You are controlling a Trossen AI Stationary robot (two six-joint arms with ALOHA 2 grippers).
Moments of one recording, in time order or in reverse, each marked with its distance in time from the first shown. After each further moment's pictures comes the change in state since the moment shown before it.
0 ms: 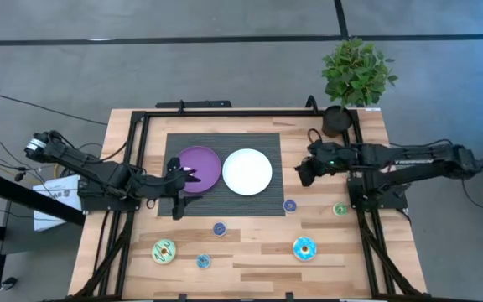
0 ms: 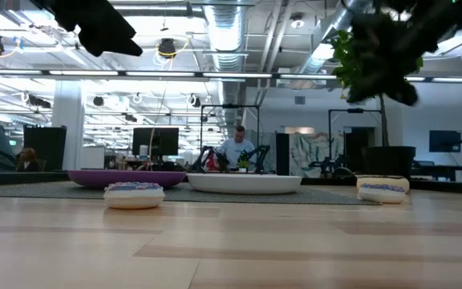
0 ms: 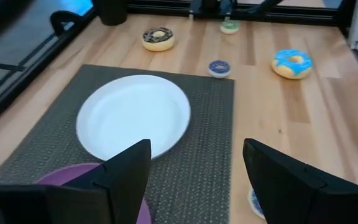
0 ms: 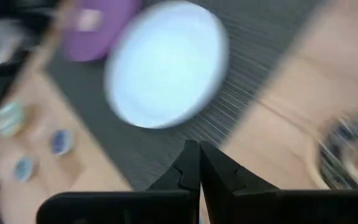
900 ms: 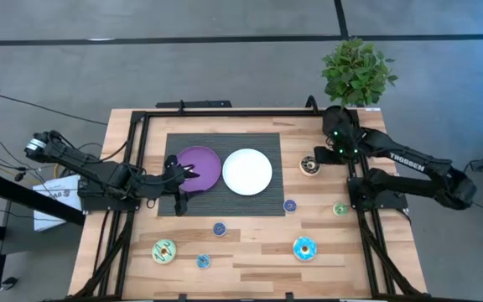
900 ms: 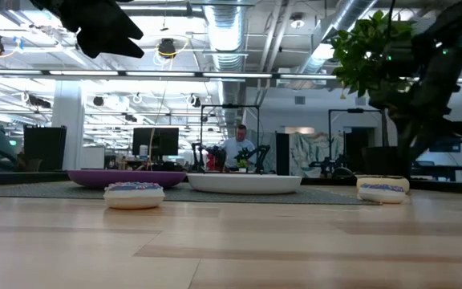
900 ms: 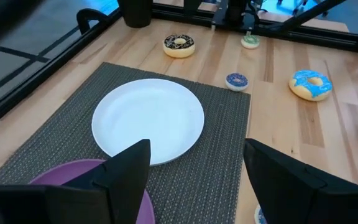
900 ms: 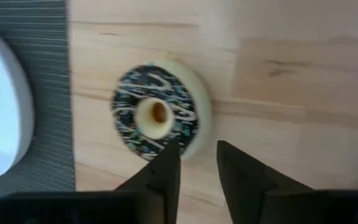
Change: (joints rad) left arm 0.000 0.000 0.000 0.011 -0.072 -0.092; right arm -0.691 -0.018 -0.136 -0.277 -0.309 -0.149
